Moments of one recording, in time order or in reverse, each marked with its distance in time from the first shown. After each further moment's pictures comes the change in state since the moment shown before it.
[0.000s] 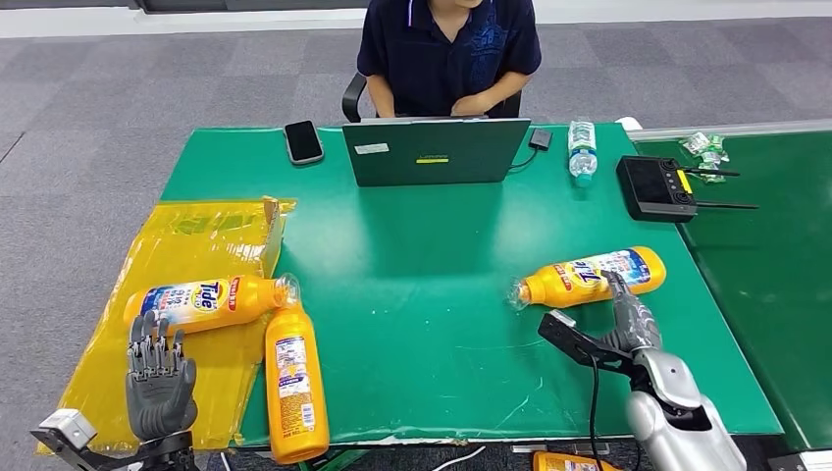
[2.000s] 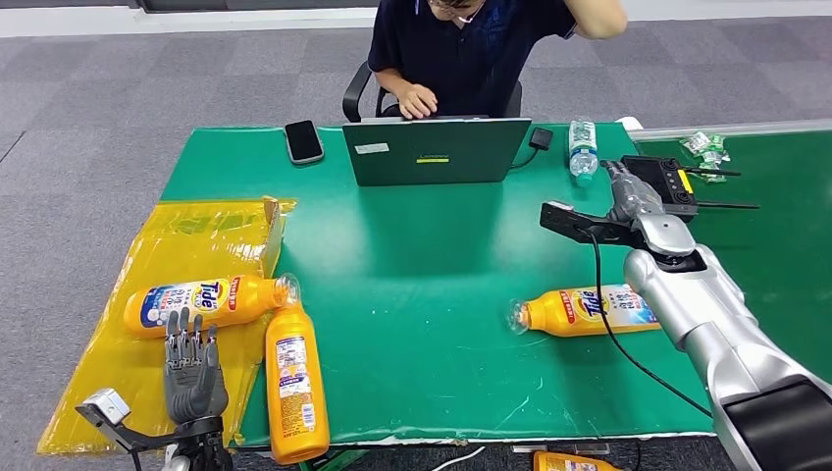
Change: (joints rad) left arm -0.088 0.007 -0.074 0.192 0.120 0.026 0.005; right arm -0.687 -0.057 0.382 0.567 -0.083 0.023 -0.020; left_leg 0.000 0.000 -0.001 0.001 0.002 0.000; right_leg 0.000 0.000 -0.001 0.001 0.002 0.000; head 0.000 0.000
